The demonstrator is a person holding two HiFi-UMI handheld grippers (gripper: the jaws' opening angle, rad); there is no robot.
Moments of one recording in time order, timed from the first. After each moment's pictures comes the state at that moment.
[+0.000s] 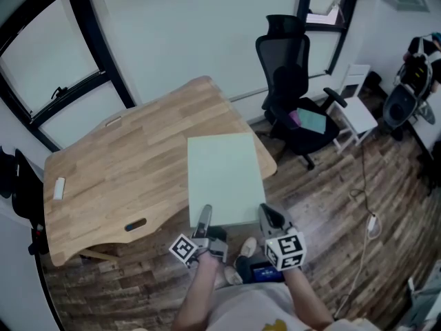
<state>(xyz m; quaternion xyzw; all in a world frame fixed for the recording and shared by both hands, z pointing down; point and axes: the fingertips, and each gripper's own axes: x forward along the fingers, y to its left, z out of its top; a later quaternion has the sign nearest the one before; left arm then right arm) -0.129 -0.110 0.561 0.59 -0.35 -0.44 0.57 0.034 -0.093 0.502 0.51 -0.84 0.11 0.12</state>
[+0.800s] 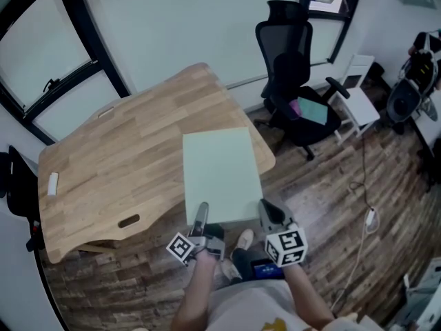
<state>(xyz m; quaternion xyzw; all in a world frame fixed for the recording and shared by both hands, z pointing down) -0.122 -0.117 0.586 0.57 -0.37 -0.45 0.59 0.050 -0.112 0.523 0.51 -0.84 0.14 0.12</state>
